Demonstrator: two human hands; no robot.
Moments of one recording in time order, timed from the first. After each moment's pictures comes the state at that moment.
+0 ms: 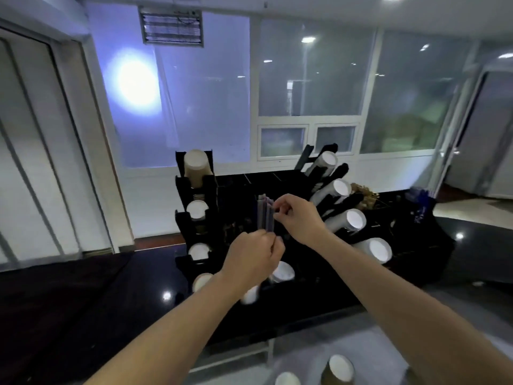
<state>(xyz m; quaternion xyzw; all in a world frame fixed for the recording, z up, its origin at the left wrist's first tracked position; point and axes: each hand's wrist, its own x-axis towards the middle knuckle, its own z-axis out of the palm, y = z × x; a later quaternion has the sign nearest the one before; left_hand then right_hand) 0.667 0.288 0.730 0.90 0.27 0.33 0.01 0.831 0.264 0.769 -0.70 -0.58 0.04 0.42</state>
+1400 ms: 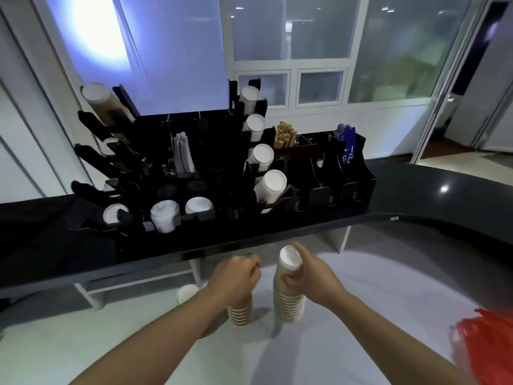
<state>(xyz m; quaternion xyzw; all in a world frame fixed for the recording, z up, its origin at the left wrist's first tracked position) 0.816 0.095 0.551 0.92 0.35 0.14 0.10 1.021 -0.018 0.535 -0.77 -0.55 0.18 0.28</state>
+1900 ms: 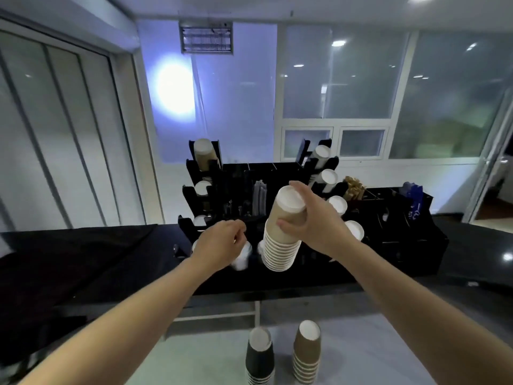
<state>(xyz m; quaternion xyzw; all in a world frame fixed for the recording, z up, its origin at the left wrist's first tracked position) 0.634 0.216 0.703 0.86 0.39 0.31 0.00 0.862 0.100 0.767 -0.62 -0.68 0.01 0.40</state>
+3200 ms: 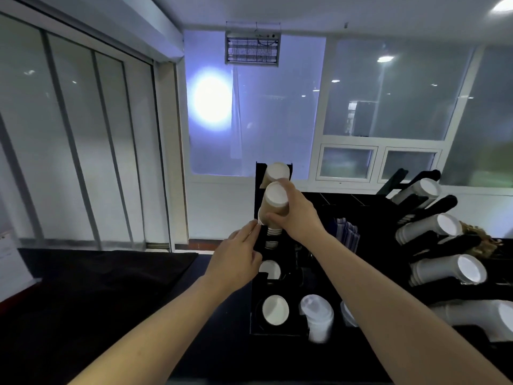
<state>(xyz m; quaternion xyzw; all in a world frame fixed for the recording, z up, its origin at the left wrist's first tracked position) 0.519 0.423 0.698 0.86 0.40 0.32 -0.01 0.716 0.428 0.771 -0.60 -0.68 0.01 0.43</state>
